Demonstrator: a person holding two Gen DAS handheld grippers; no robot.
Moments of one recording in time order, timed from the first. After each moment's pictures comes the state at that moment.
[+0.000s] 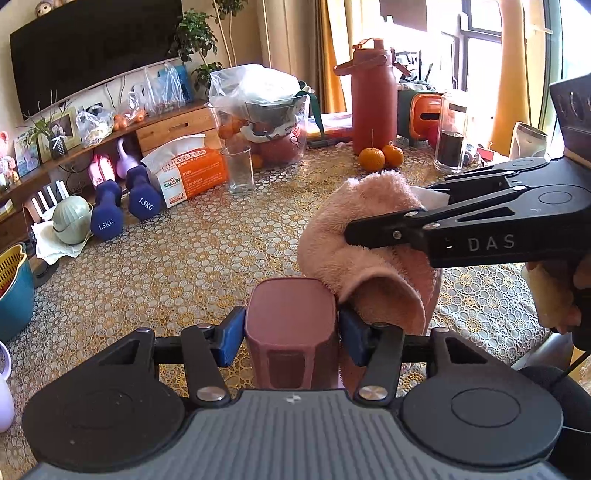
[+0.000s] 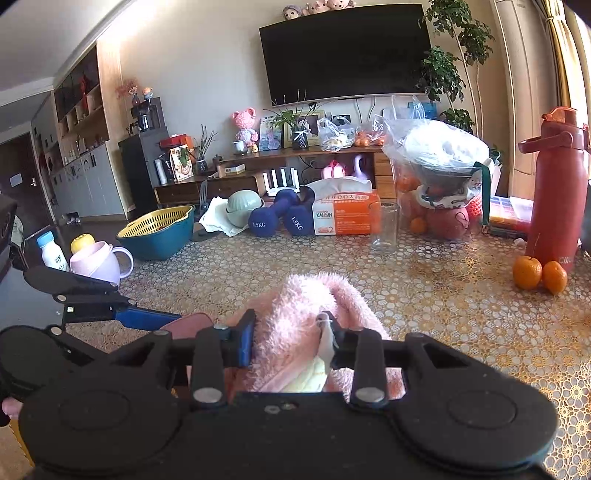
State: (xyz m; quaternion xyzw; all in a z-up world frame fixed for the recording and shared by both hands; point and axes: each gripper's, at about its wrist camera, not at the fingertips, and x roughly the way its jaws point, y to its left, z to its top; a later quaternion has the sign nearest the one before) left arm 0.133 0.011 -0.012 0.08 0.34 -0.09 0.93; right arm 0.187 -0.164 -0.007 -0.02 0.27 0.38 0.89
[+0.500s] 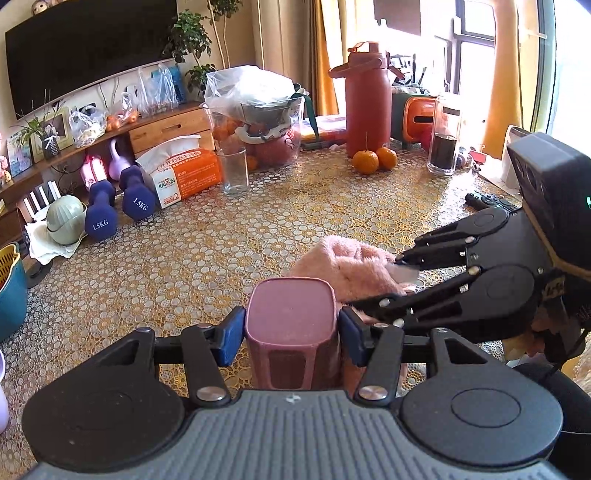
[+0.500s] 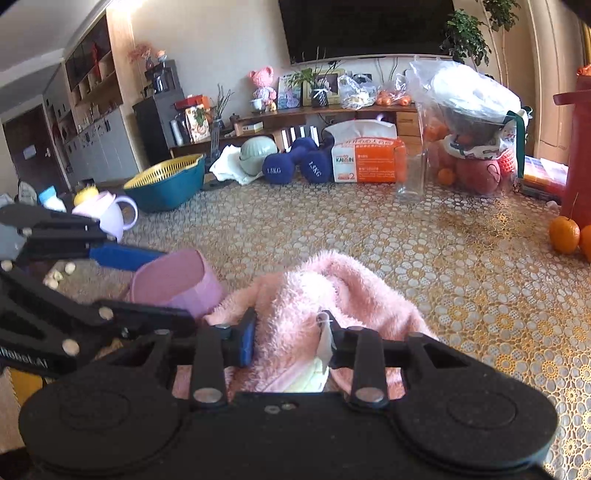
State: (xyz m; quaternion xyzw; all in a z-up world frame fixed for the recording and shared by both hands) left arm 0.133 0.020 -0.010 0.07 0.34 -0.10 0.93; right arm 0.196 -0.147 -0.053 -0.06 0.32 0.41 0.85
